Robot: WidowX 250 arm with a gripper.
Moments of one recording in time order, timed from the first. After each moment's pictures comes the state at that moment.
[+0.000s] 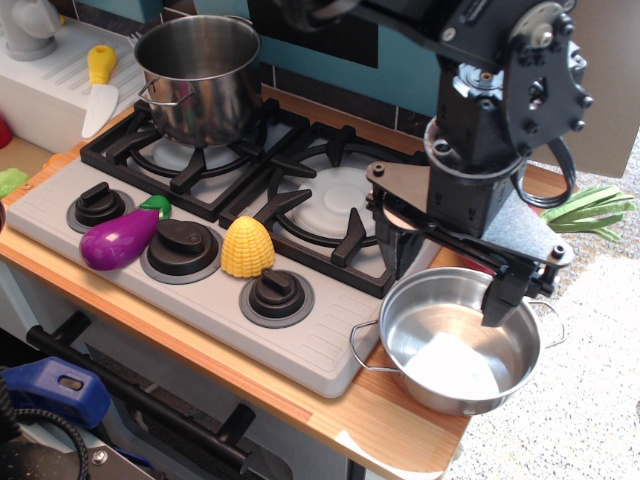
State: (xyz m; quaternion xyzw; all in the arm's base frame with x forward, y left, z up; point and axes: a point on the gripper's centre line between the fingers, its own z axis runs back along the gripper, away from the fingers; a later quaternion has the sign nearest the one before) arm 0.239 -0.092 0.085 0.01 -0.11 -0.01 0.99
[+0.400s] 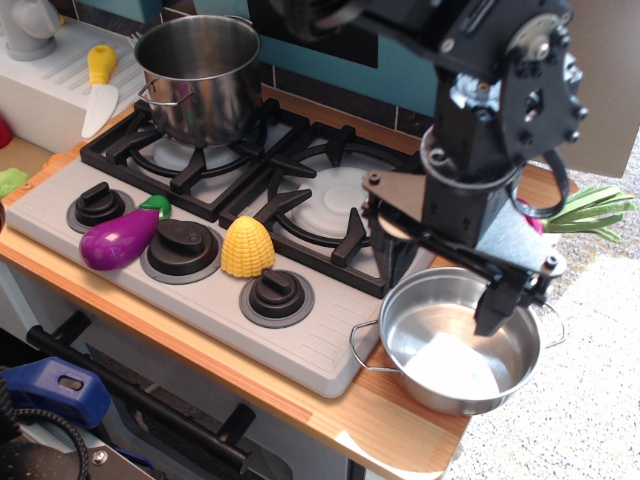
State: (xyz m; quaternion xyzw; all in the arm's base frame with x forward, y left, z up) arm 0.231 -0.098 0.077 0.01 -0.10 -0.02 1.00
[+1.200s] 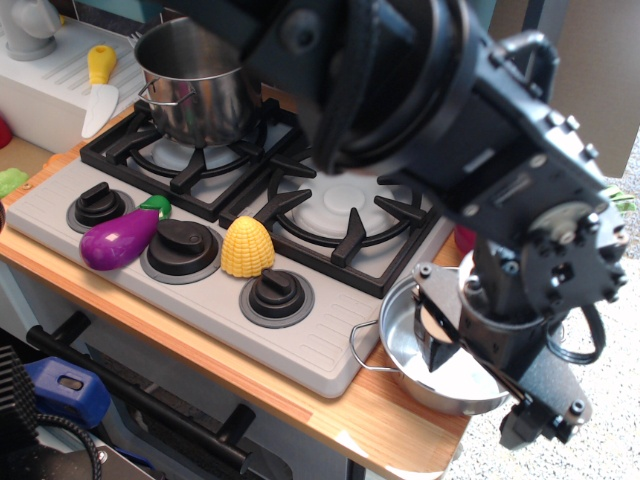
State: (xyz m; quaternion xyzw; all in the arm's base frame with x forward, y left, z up) arm 0.212 -0.130 0.041 -0.01 -0.13 -0.17 0.98
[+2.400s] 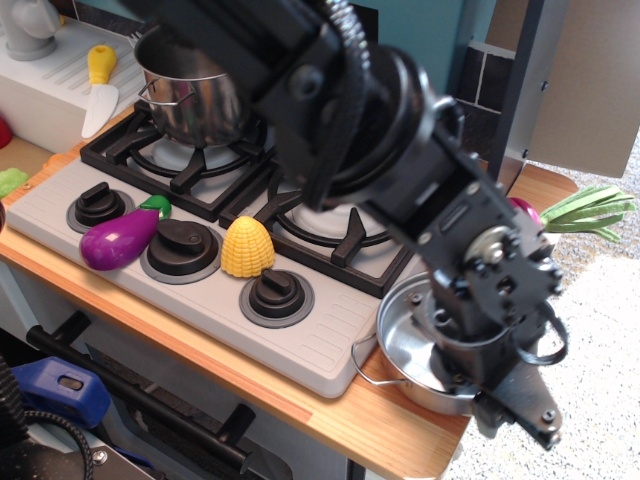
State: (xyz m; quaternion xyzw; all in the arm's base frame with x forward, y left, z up) arm 0.228 -0.127 0.019 -0.06 -0.14 -0.16 0.97
